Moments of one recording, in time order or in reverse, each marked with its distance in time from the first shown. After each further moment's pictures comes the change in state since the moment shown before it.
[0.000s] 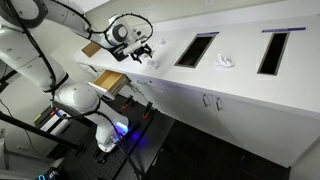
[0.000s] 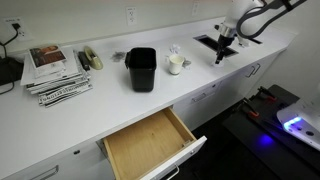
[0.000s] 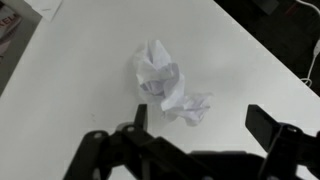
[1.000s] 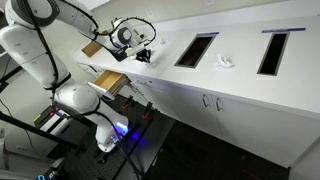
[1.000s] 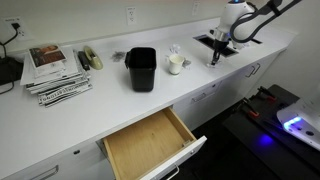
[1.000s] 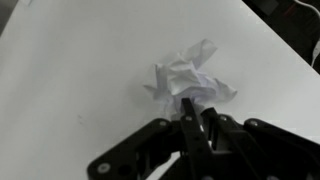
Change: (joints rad) arm -0.023 0.106 0.031 0.055 -0.006 0.028 0.009
